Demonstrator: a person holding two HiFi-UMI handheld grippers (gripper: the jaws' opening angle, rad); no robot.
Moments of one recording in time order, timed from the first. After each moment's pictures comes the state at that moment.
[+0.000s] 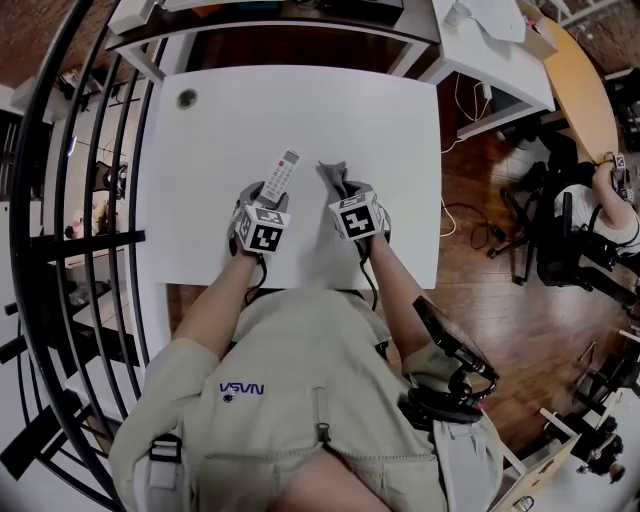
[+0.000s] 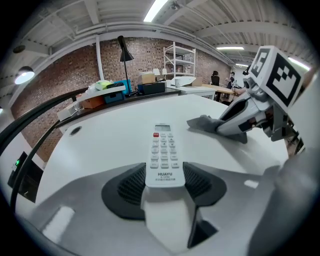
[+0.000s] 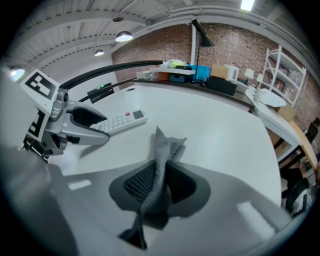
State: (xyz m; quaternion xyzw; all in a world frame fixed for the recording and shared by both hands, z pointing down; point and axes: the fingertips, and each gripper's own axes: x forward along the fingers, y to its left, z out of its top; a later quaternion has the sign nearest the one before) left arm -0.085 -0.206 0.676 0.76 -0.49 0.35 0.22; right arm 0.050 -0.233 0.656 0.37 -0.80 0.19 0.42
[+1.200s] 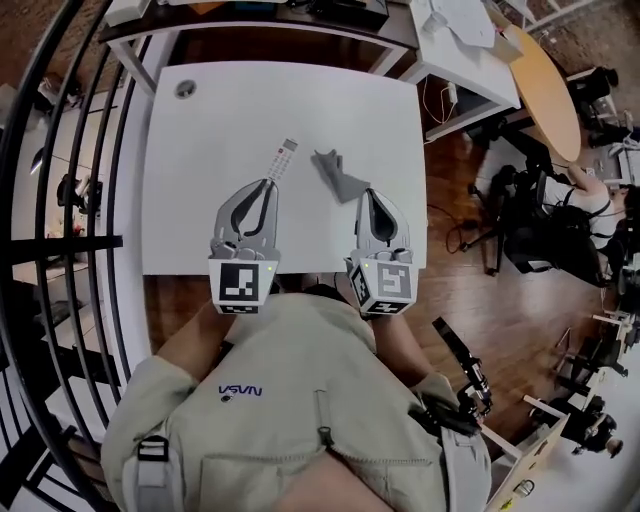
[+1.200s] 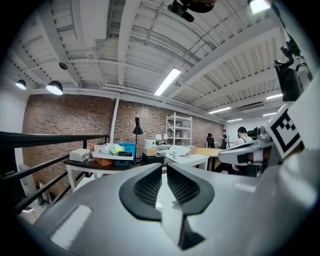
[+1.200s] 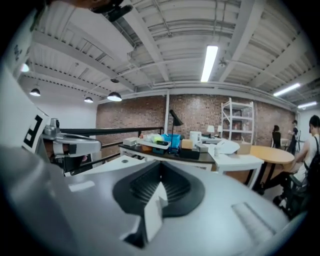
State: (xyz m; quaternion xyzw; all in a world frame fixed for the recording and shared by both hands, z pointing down) left arm -0.110 -0.139 0.414 0.84 -0.54 0.05 0.03; right arm 0.050 -0.146 0.413 0.57 -0.81 0.03 0.11
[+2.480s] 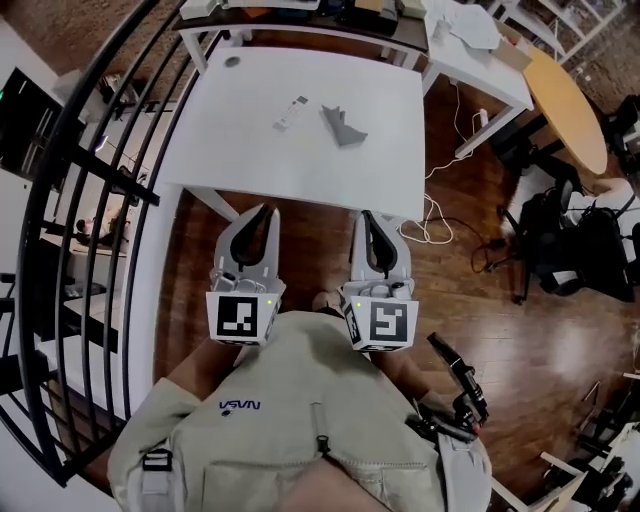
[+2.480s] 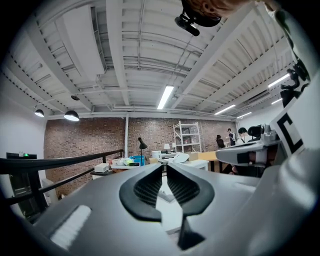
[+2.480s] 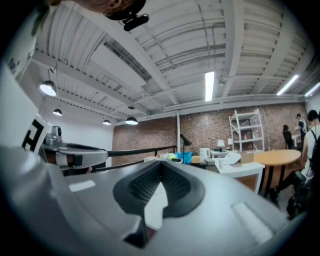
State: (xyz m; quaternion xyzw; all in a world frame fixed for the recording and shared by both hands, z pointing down) left arm -0.019 0.145 0.339 0.78 -0.63 0.01 -0.02; right arm 0.115 0.122 0.341 0.50 -0.86 -0.02 0.00
